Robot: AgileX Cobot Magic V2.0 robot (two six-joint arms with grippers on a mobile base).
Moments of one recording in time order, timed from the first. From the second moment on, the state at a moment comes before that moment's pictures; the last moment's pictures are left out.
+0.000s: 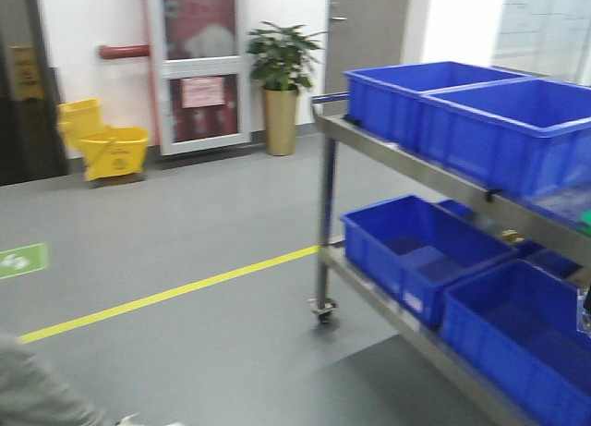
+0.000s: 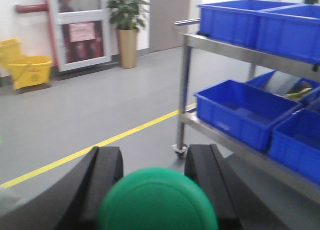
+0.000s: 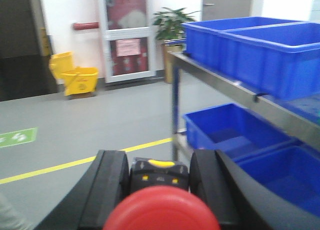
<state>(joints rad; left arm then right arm) -0.17 0.63 -0.62 -0.05 0.21 0.03 0.21 0.69 -0.61 -0.81 0.12 0.86</state>
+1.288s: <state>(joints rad) -0.17 0.63 -0.62 -0.05 0.21 0.03 0.21 0.69 -0.61 -0.81 0.12 0.86</state>
